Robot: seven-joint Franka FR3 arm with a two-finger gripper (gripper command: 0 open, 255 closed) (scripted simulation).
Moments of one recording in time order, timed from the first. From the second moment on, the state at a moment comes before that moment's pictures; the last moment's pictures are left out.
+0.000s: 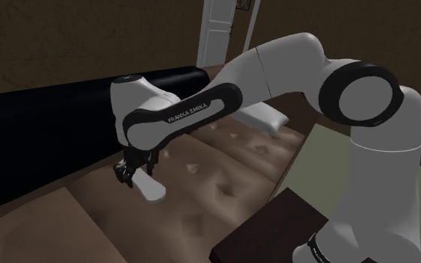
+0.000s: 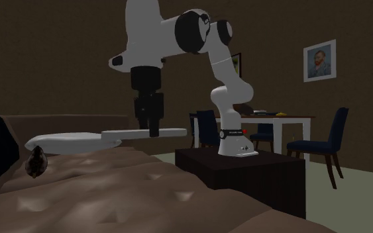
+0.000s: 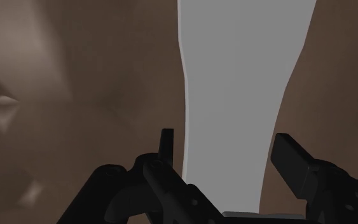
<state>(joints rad) 0.35 0.46 0.32 -1.73 -0.16 2.11 0.52</state>
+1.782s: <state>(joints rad) -0.06 0.45 0.17 -1.74 -0.11 2.12 -0.05</state>
